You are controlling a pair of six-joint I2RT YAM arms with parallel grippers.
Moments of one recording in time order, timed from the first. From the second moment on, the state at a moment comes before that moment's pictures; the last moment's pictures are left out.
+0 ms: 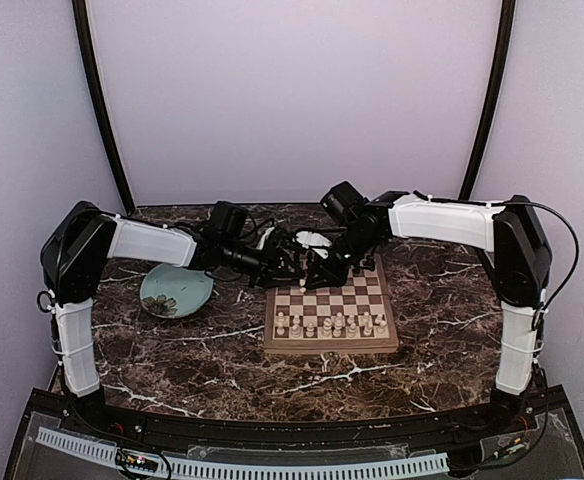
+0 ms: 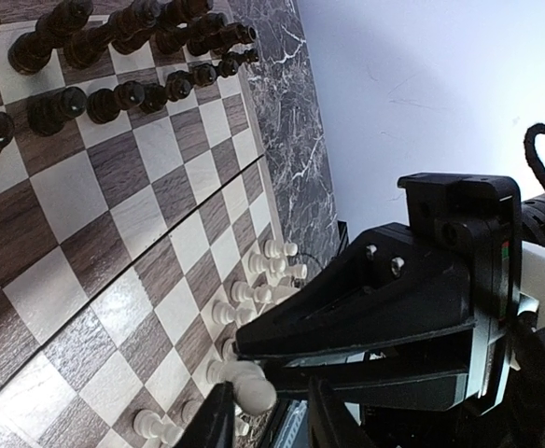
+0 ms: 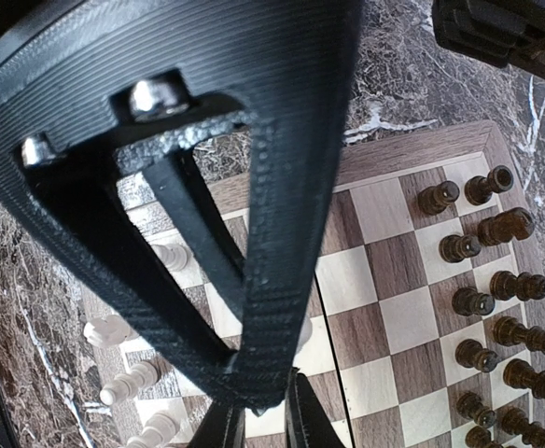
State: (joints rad) left arm -0.62 2.00 1.27 0.07 0.89 -0.84; right arm 0.75 1.98 1.60 -0.71 -0.40 -0.47
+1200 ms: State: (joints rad) left arm -0.62 2.02 1.27 0.06 0.87 -0.78; right arm 0.75 1.98 1.59 -0.71 -0.41 -0.47
